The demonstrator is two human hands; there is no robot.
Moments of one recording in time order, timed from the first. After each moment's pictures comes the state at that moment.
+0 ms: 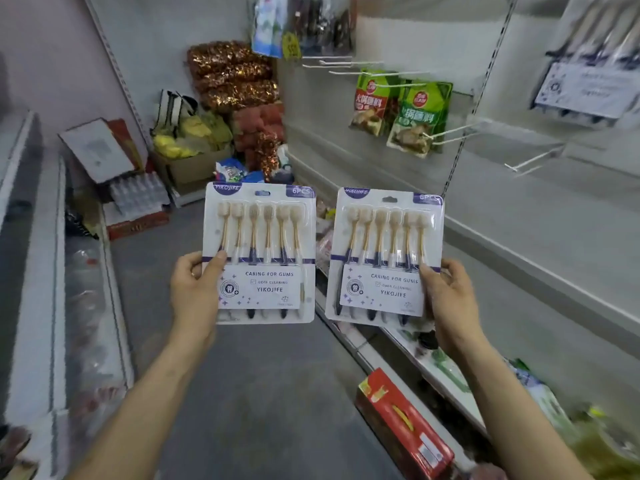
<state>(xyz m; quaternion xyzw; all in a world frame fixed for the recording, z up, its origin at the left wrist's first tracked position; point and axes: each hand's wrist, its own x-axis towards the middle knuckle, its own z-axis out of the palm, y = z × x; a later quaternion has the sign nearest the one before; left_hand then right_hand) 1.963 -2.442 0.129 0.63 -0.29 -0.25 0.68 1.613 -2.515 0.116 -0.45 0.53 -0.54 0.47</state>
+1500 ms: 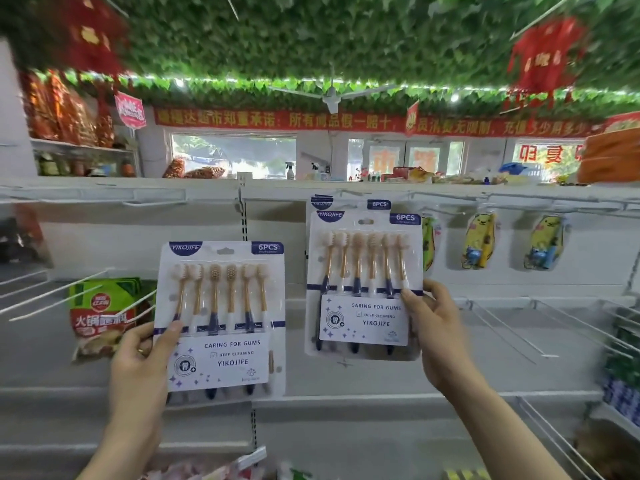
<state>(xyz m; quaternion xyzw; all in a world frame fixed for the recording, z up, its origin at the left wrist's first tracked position) 1.819 -2.872 0.297 0.31 -0.51 -0.50 0.62 1.533 -2.653 0.346 -0.30 0.55 -0.78 0.07</state>
